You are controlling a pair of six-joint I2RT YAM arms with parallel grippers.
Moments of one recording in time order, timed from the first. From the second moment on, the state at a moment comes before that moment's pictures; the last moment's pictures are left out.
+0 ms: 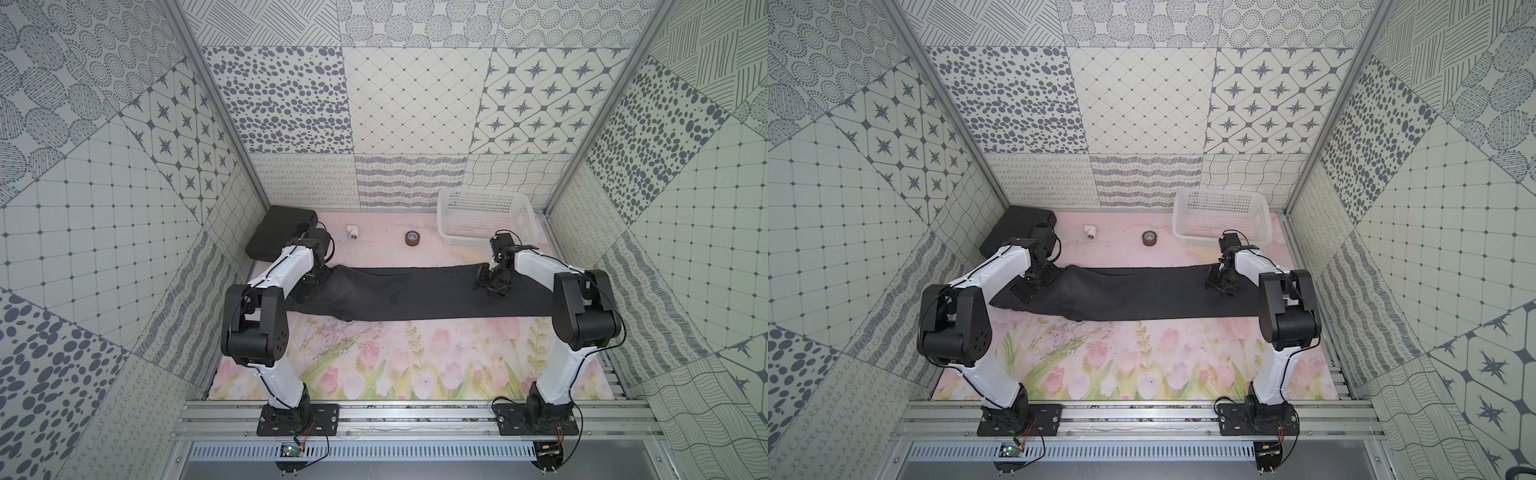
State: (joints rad) left arm -0.07 1.73 1.29 -0.99 -0.32 -1.02; right arm 0.07 1.85 1.21 -0.75 -0.11 0.49
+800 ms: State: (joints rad) left arm 0.00 1.80 1.70 -1.23 -0.27 -0.73; right arm 0.43 1.78 1.43 -0.72 -0.19 0.35
